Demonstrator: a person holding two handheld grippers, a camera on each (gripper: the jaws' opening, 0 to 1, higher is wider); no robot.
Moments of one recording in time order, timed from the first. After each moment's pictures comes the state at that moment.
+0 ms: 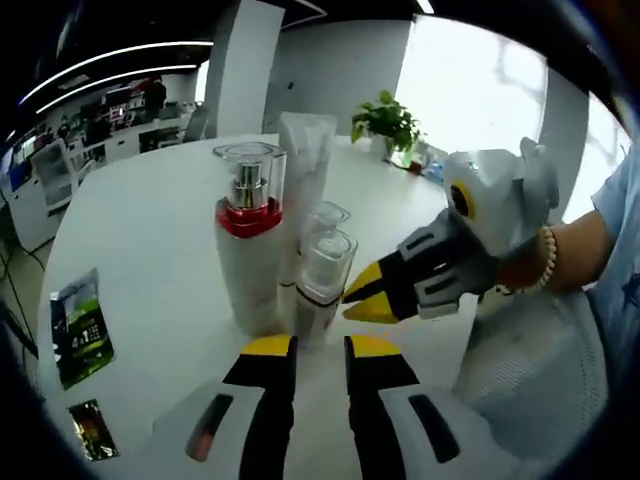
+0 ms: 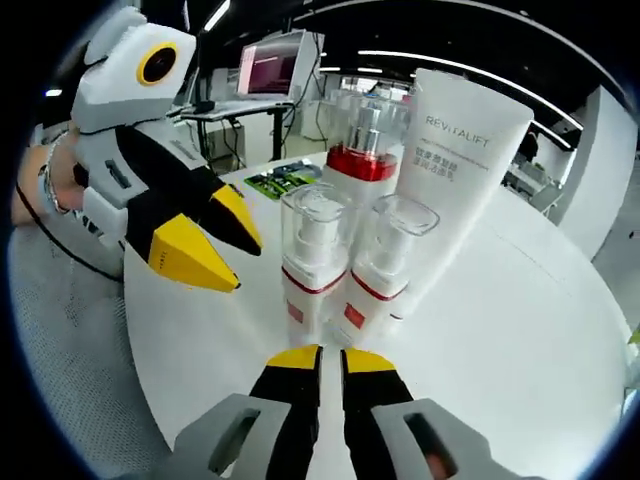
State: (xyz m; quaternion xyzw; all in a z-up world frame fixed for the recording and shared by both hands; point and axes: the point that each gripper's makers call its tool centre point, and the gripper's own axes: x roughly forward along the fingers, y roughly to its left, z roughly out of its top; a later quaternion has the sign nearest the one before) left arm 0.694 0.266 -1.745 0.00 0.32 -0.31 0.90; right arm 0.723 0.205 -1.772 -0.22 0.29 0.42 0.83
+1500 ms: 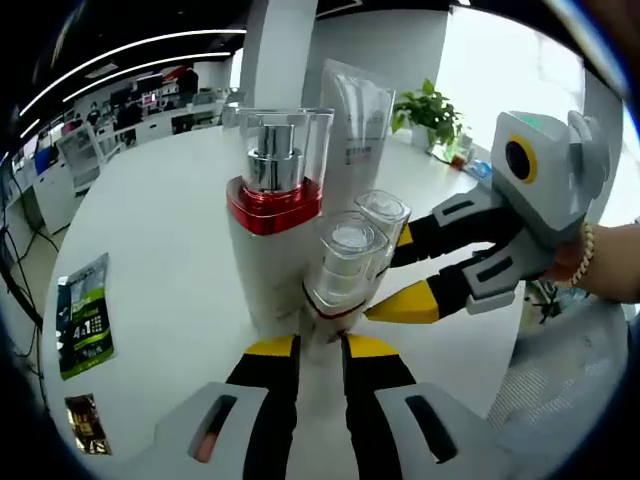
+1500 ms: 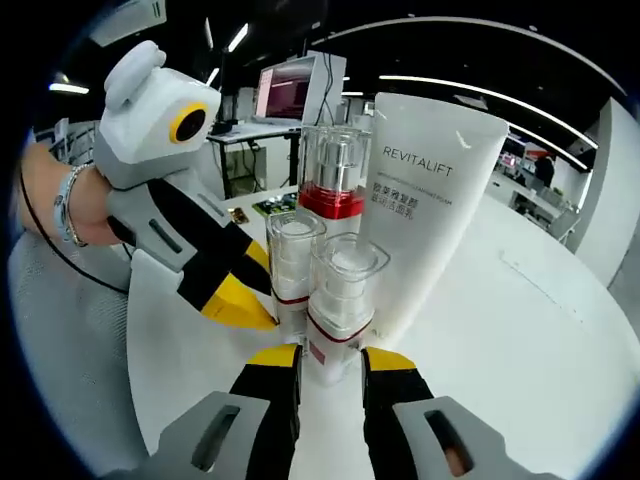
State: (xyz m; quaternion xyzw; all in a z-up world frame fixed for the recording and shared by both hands) left arm 0.728 0.261 -1.769 0.01 0.34 -0.24 0.91; right arm 0.745 0.221 -1.766 -0.21 0.24 0.49 0.81
